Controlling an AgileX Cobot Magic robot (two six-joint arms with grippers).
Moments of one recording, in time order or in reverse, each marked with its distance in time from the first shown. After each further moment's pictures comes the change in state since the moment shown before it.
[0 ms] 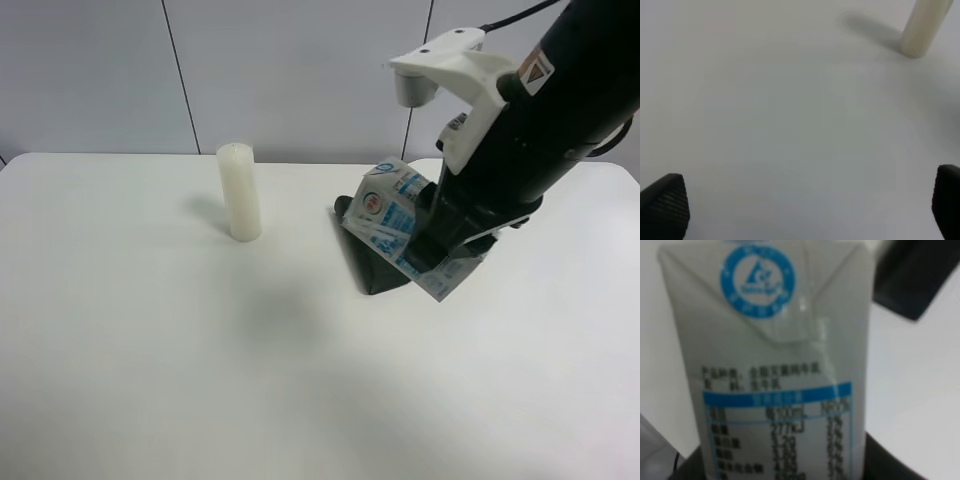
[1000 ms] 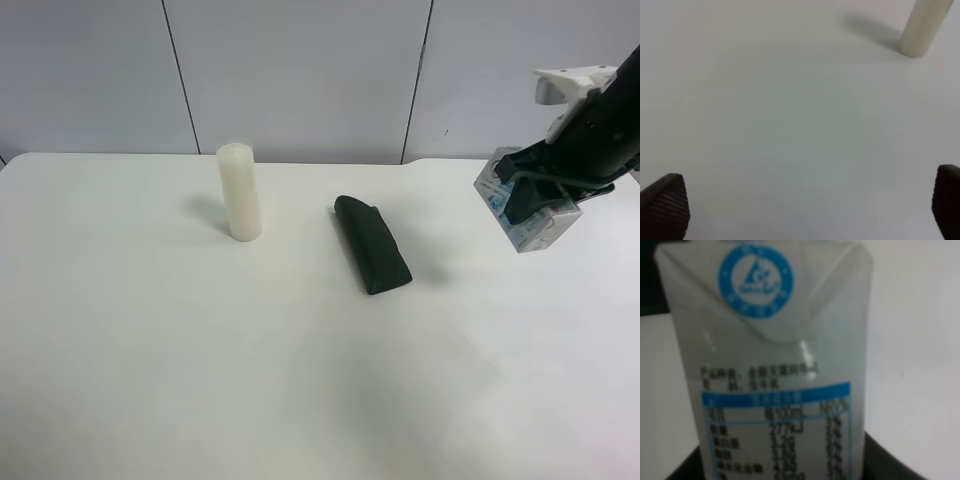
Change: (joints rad) left arm 0.000 0.000 0.000 0.000 0.000 0.000; right arm -0.562 0.212 0.000 0.049 -0.146 -0.033
